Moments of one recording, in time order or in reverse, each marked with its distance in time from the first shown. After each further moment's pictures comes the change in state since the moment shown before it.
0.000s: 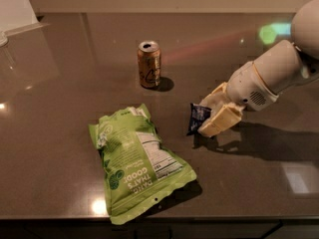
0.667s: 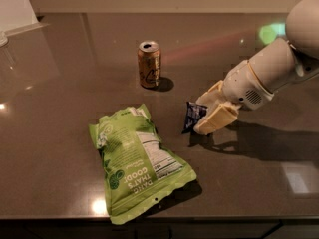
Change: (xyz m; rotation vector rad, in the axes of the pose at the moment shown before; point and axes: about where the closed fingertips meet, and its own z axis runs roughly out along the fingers) arm -0.010 0.004 0.004 -0.018 -0.002 -0.015
